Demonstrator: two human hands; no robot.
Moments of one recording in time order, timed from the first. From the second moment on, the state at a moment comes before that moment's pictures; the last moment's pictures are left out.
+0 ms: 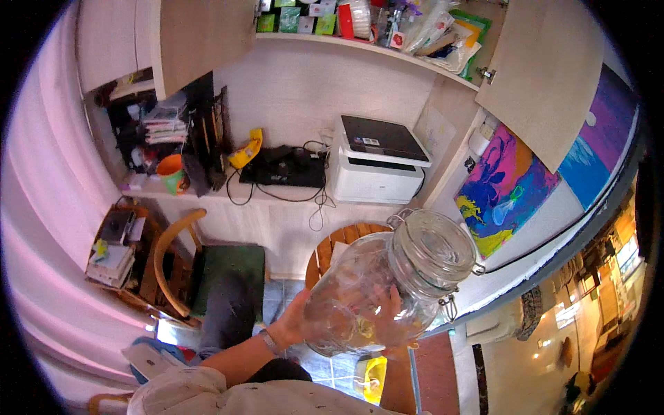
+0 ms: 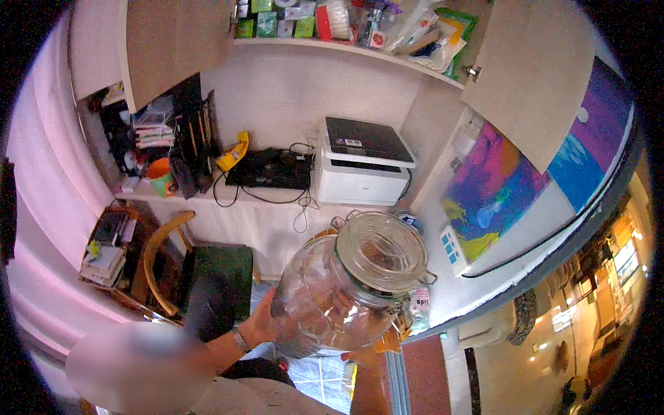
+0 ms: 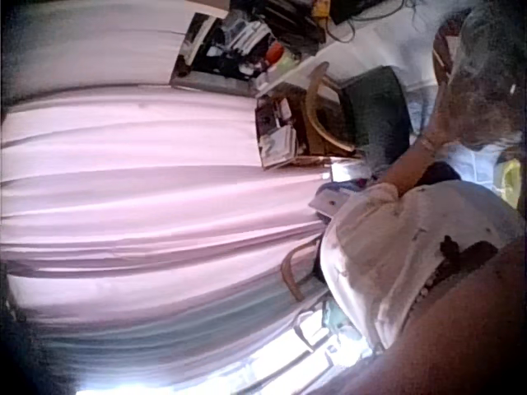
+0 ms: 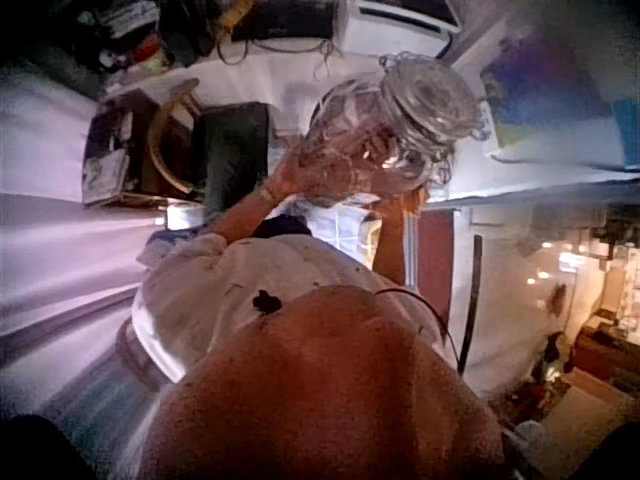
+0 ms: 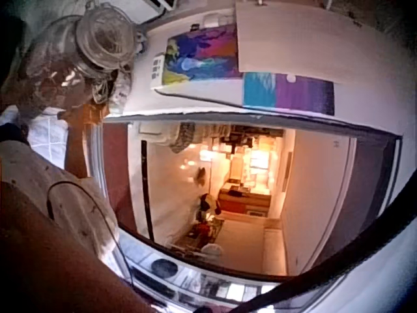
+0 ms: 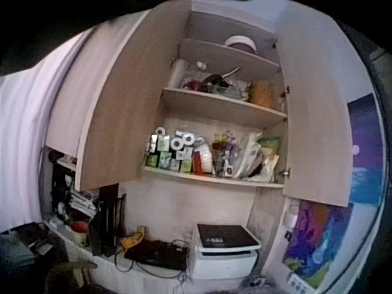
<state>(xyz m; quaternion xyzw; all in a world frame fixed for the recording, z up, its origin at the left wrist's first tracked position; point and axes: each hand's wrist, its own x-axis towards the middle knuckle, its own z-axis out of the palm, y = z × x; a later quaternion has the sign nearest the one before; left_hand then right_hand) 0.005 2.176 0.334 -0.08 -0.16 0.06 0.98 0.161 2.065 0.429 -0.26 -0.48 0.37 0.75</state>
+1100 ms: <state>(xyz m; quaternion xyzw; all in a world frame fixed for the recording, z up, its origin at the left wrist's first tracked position) 0.005 2.242 0.399 0.14 0.01 0.22 0.97 0.150 2.154 0.422 -0.25 -0.60 0.15 0.75</state>
